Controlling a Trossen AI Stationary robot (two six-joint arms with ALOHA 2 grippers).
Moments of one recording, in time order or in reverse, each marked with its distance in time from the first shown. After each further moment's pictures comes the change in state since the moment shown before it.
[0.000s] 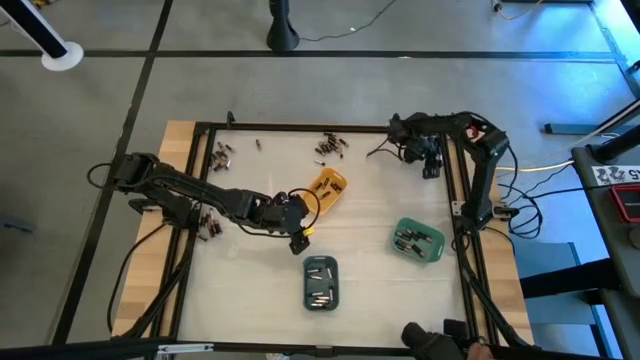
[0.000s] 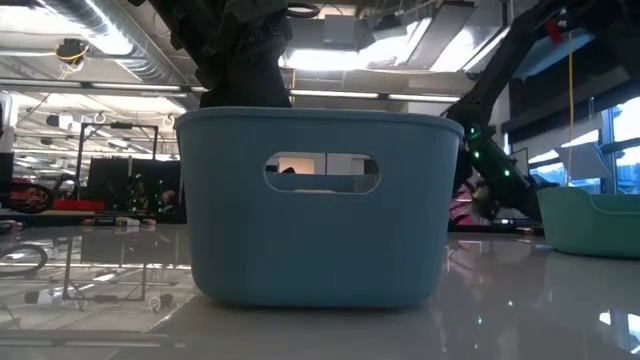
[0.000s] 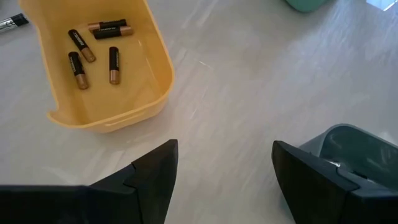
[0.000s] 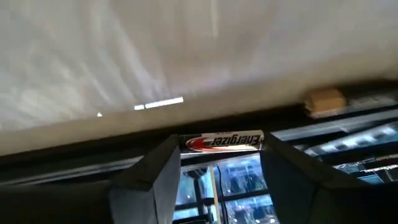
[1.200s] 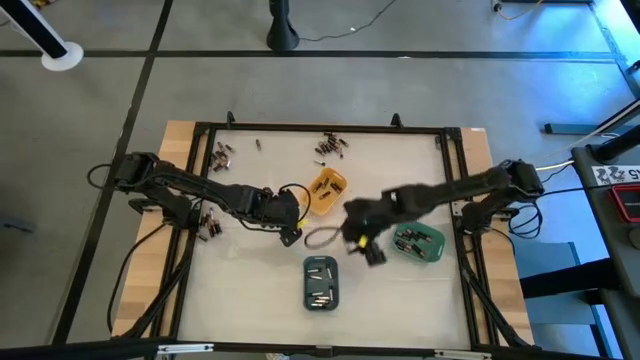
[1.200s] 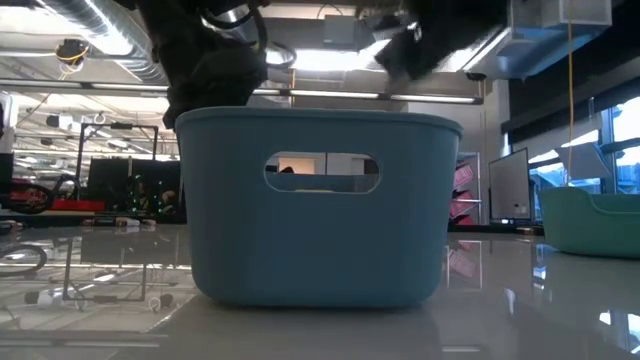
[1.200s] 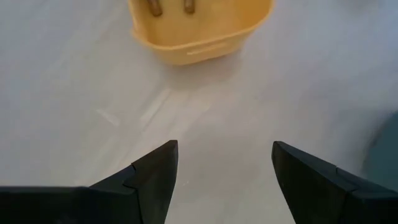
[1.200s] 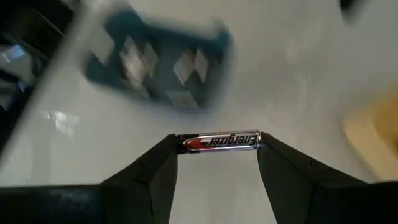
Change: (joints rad) left arm 0.042 0.000 0.000 -0.277 -0.006 -0.105; right arm 1.078 -0.341 0.156 0.597 -0.814 0.495
